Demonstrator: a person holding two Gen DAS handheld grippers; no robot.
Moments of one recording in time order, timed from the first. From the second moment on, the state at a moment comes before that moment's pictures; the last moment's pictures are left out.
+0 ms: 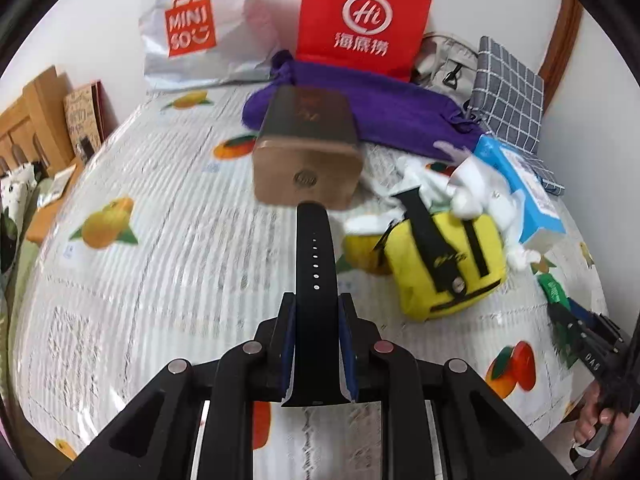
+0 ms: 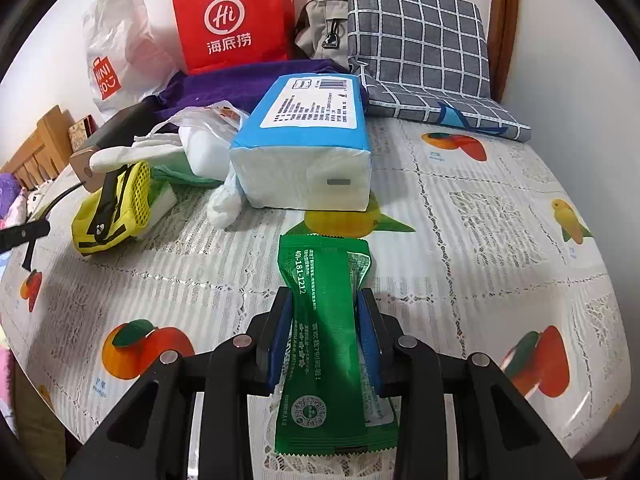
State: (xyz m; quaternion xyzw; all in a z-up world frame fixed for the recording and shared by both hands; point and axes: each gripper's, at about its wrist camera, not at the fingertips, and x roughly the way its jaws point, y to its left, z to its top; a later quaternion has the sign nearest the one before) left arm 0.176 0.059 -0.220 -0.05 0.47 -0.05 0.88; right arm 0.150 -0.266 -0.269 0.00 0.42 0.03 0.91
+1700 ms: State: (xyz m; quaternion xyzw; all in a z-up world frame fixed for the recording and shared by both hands) left arm 0.322 0.047 -0.092 -0.07 0.40 -0.06 0.91; right arm 0.313 -0.250 -0.115 0.02 0.36 0.07 0.93
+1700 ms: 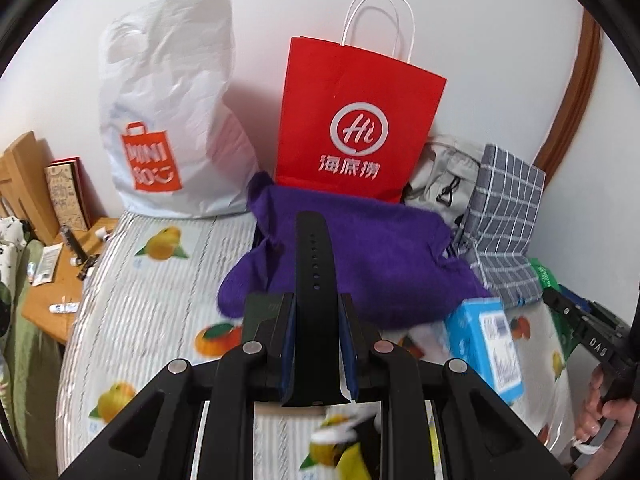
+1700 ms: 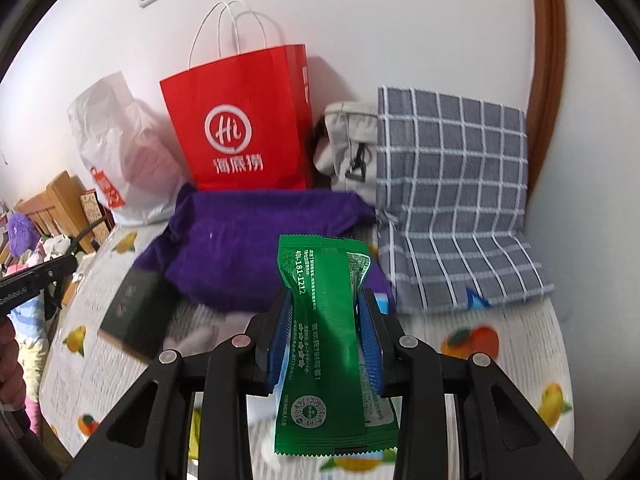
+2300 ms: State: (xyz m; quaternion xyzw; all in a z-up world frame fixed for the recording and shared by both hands) left arm 0.440 0.023 -0.121 -0.07 0.43 -0.07 0.90; right arm 0.437 -0.208 -0.140 0.02 0.38 0.11 0.92
